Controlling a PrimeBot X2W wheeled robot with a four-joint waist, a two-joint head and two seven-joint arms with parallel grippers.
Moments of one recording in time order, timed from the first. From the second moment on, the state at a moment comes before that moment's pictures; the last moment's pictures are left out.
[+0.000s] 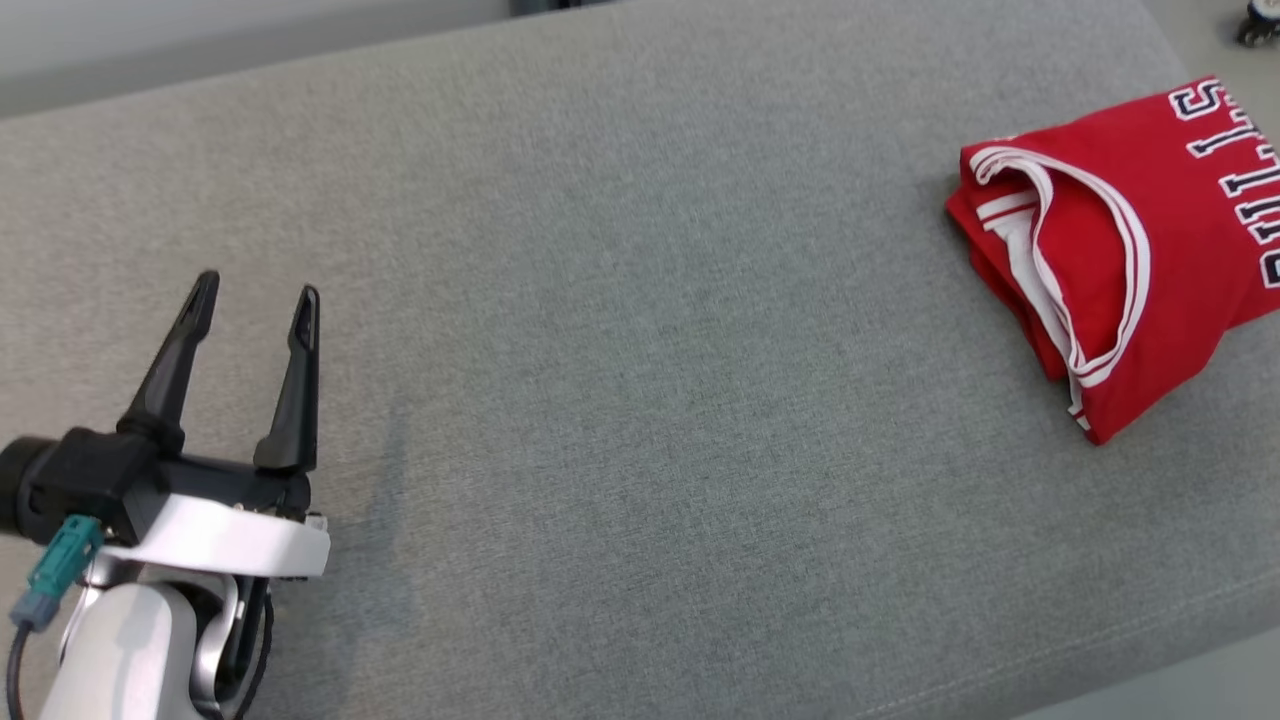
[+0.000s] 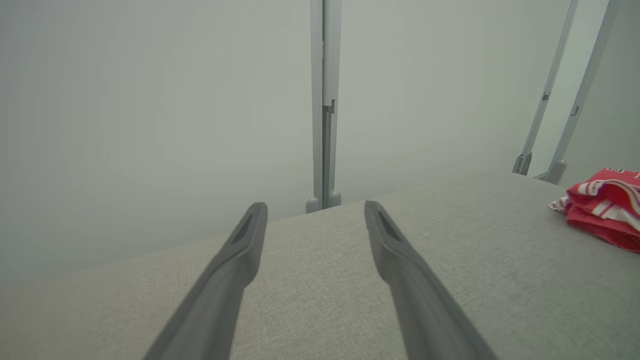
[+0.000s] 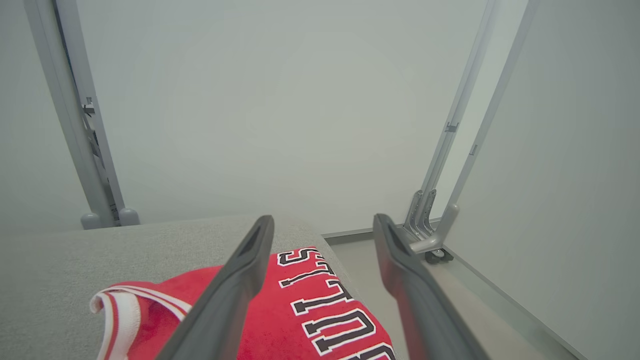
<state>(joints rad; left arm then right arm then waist) -0.22 0.26 -0.08 0.03 -0.26 -0.04 -0.20 -0.63 -0.38 -0.12 0.63 0.25 0.13 -0.26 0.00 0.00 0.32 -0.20</state>
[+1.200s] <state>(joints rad) 0.05 0.25 -0.08 0.01 -0.30 0.04 -0.14 -0.05 -0.09 -0.04 0.02 0.12 0.13 -0.06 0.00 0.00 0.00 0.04</state>
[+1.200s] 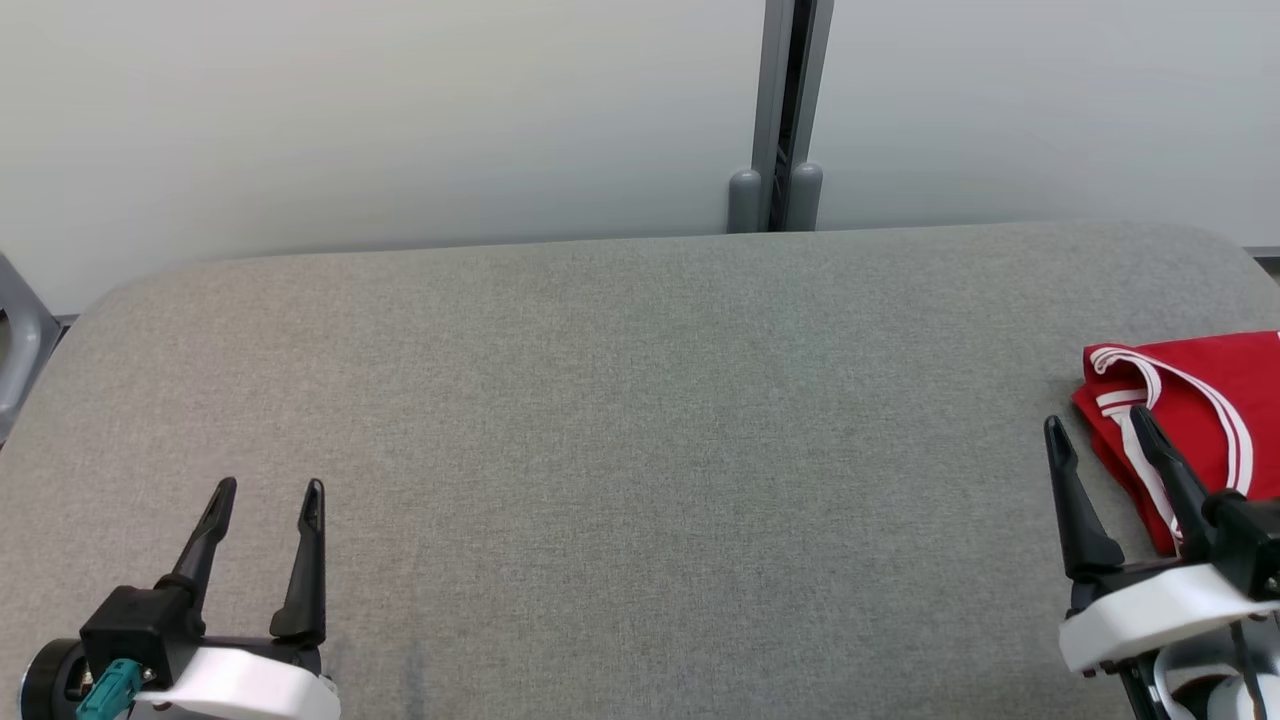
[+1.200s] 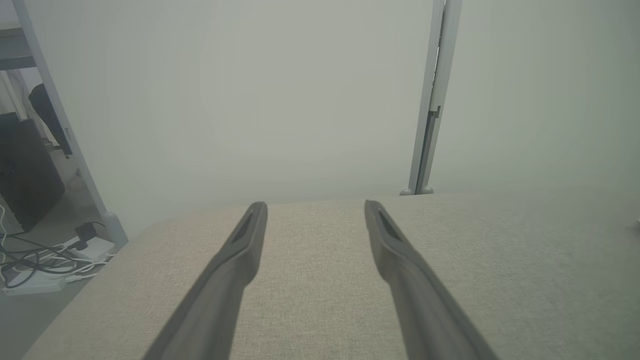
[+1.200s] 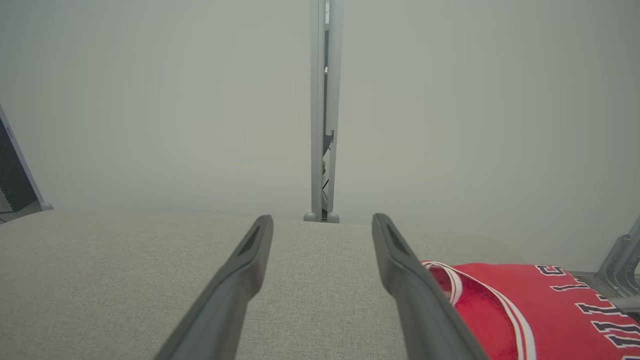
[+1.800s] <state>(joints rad) 0.08 0.27 -0.10 -0.04 -0.31 0.06 -0.10 0.02 -0.08 -0.08 -0.06 0.12 0.13 -0.02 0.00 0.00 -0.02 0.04</state>
